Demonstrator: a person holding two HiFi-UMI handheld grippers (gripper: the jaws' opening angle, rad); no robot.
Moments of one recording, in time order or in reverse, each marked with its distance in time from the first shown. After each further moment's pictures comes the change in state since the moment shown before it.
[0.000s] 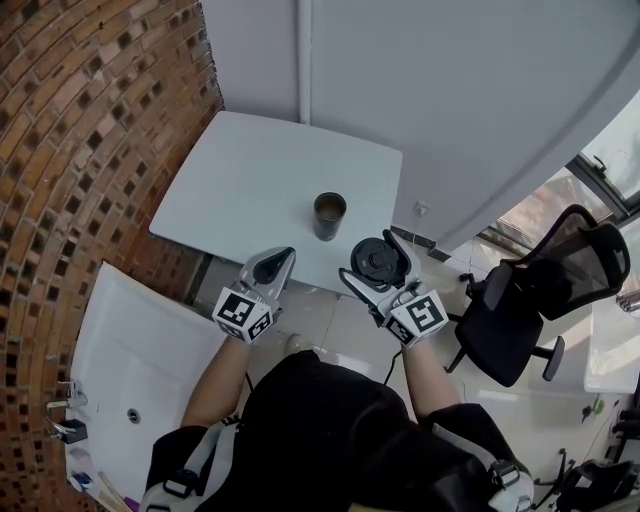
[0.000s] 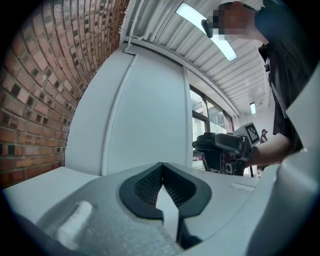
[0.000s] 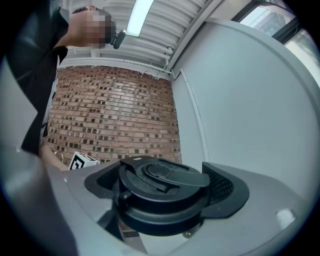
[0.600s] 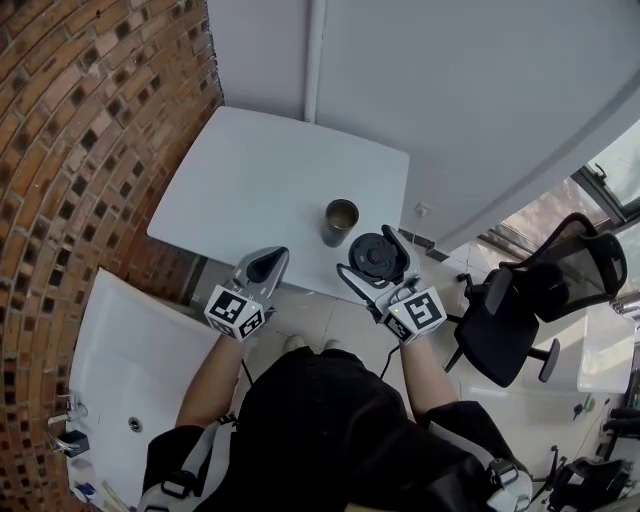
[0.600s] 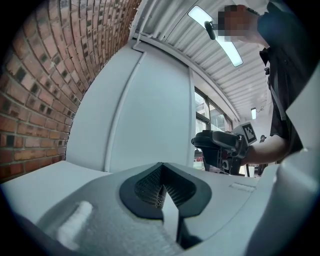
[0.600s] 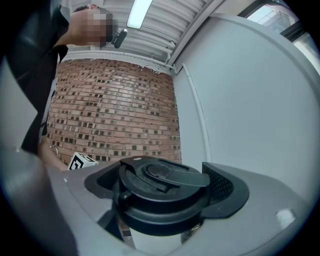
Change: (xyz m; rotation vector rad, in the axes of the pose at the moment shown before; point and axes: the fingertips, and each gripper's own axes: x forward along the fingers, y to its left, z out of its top) left arm -0.008 0.056 -0.015 -0.058 0.012 -0.017; right arm 0.054 -0.001 -0.009 -0.022 0.033 -0.007
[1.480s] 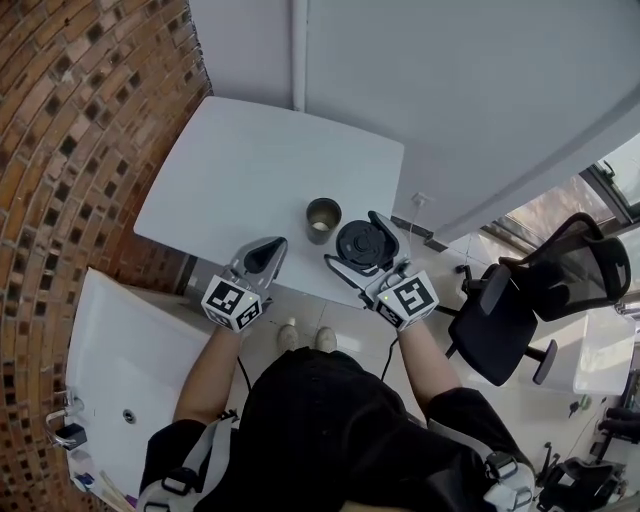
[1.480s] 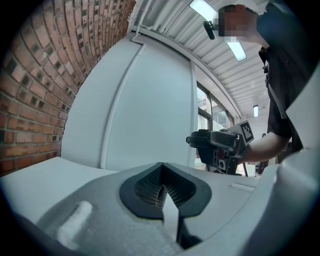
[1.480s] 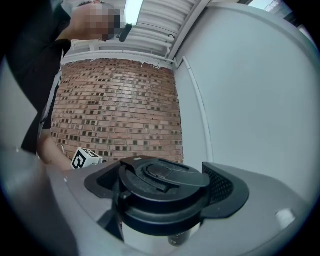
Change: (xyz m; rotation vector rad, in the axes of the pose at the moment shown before) left arm 0.054 -0.008 -0.012 -0.013 0.049 0.003; right arm 0.013 -0.038 -0.011 0.011 0.059 0.090
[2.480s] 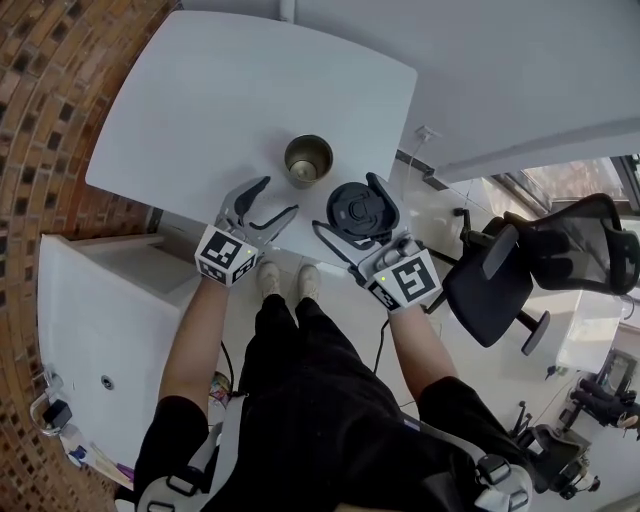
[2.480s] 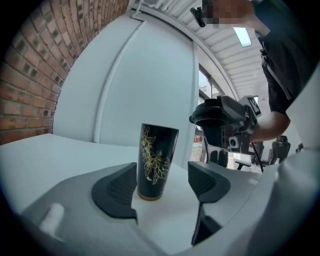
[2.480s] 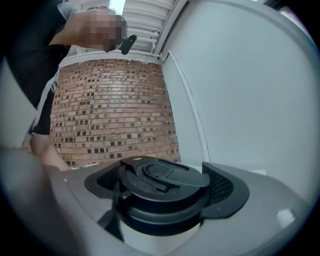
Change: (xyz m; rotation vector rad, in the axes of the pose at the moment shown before) left arm 0.056 0.013 -0.129 -0.010 0.184 -0.043; right arm -0.005 -0.028 -0.082 0.104 0.038 -0.040
